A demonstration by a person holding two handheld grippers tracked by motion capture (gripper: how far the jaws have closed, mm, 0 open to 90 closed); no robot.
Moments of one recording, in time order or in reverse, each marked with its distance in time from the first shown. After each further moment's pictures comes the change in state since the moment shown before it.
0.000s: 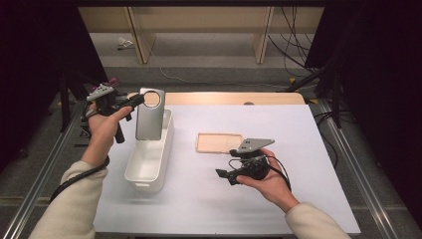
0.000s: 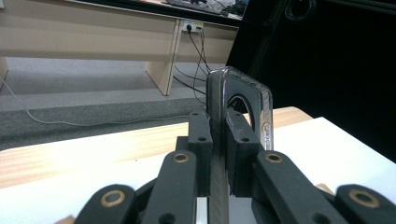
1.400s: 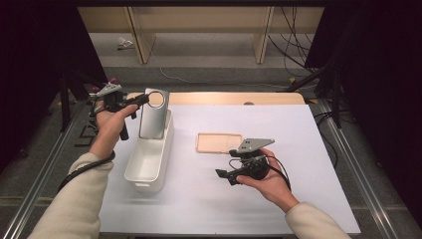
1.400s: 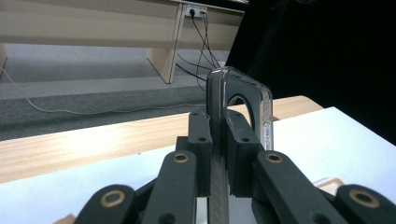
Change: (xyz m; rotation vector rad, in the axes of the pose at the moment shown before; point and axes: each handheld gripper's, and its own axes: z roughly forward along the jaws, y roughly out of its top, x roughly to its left) left arm 0.008 -0.003 0.025 0.063 0.014 0.002; right arm -0.001 0.000 0.001 0.000 0.010 0.000
